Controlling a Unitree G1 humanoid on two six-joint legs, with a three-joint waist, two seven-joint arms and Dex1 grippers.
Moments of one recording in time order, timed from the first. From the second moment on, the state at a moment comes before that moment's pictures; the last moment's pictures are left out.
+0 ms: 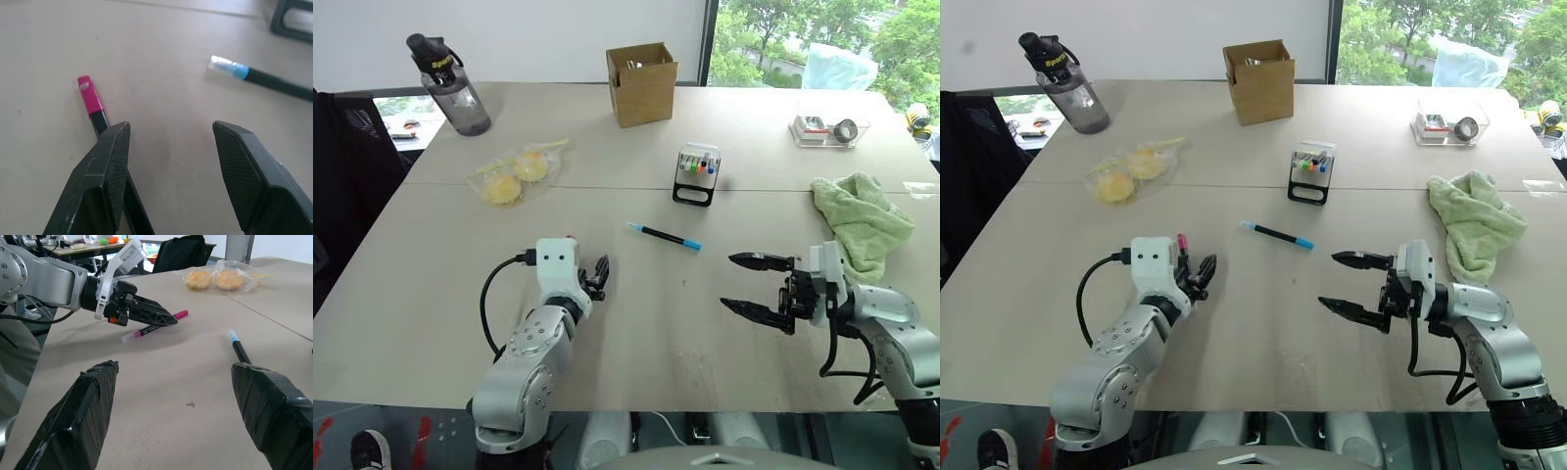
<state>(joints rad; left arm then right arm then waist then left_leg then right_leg) 0.02 0.13 0.04 -0.69 -0.23 0.95 0.08 -0.06 -0.58 -0.02 -0.26 0.56 0.19 1.15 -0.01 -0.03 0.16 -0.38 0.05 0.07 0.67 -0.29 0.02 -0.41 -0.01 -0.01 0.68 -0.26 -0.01</state>
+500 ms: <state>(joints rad) 0.07 0.08 0.03 -0.78 -0.12 1.11 0.16 -0.02 -0.60 -0.02 -0.24 0.55 0.18 1.17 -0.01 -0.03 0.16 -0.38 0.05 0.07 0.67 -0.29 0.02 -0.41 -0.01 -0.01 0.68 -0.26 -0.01</state>
